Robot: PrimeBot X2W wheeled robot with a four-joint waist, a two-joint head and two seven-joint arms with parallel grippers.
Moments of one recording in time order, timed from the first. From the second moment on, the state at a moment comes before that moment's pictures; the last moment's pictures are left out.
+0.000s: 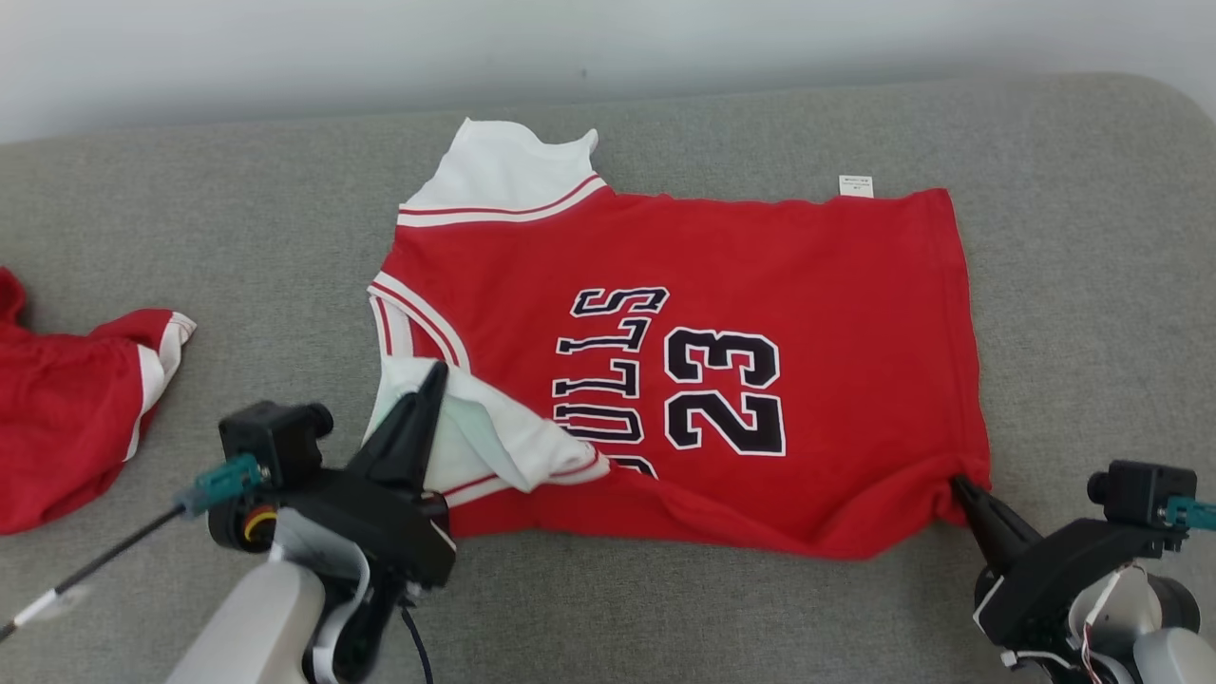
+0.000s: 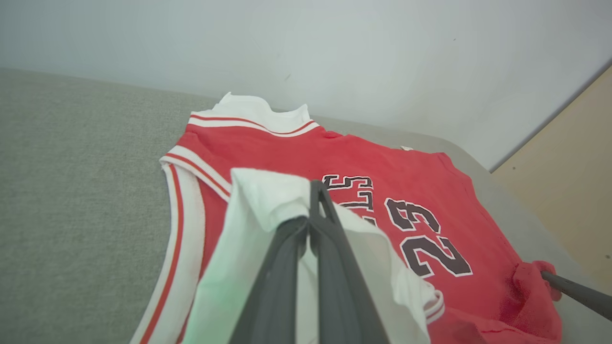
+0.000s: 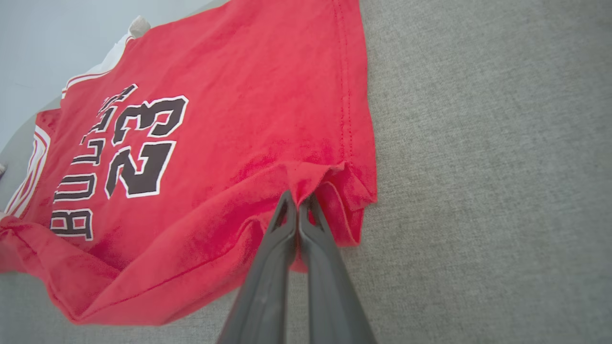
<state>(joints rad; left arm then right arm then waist) -0.44 0.28 -0.45 0.27 -0.76 -0.07 -0.07 -0.15 -0.26 0.05 0.22 0.65 0.13 0.31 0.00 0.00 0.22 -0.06</state>
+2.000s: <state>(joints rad) -0.44 0.25 -0.49 0.74 -0.72 -0.12 -0.26 -0.29 -0.30 0.20 0.60 0.60 0.13 0.00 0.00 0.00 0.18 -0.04</state>
